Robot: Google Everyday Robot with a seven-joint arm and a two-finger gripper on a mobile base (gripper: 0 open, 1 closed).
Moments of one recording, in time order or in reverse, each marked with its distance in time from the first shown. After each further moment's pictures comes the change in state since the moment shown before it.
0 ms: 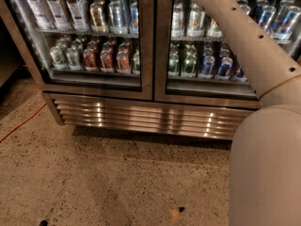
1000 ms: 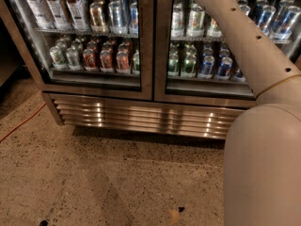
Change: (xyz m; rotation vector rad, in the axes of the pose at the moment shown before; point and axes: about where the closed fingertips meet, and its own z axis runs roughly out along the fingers) arm 0.008 -0.009 0.007 0.016 0.004 -0.009
